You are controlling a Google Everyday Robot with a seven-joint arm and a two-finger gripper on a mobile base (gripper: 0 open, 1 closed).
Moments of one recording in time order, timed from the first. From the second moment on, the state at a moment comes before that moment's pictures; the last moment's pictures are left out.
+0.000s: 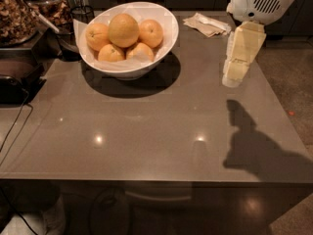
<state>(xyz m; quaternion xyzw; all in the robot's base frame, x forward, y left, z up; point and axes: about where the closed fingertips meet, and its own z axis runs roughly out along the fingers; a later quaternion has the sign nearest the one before) 0.520 -0.156 1.004 -0.62 0.77 -0.06 0.16</state>
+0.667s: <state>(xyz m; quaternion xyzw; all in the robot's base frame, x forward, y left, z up) 0.594 -0.125 1.011 -0.61 0.77 -0.01 0.18</state>
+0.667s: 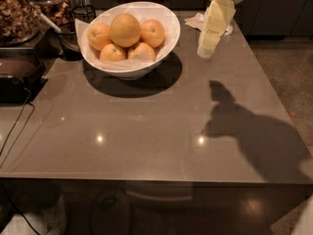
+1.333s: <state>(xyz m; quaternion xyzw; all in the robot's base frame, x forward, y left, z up) 0.626 -0.091 1.022 -0.62 0.75 0.00 0.21</state>
